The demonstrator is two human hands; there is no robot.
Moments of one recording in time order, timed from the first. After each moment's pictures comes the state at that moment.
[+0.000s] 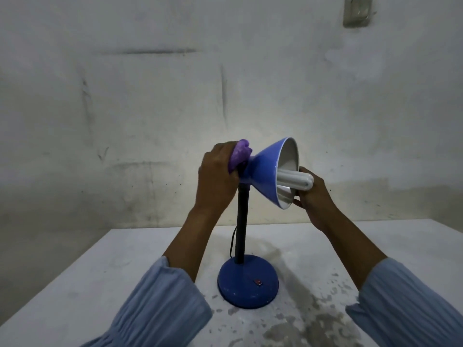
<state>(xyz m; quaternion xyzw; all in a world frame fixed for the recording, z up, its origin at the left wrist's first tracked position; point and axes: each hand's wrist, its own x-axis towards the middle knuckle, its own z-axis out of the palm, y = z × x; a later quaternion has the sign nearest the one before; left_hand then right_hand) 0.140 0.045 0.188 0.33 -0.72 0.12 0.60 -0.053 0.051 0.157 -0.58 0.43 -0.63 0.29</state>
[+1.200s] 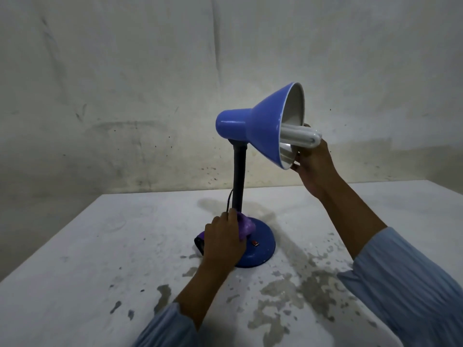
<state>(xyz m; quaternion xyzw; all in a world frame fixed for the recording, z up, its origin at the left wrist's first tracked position) 0.132 0.037 -0.011 0.59 -0.75 0.03 0.30 -0.046 0.035 0.137 -0.52 0.31 -0.69 0.40</state>
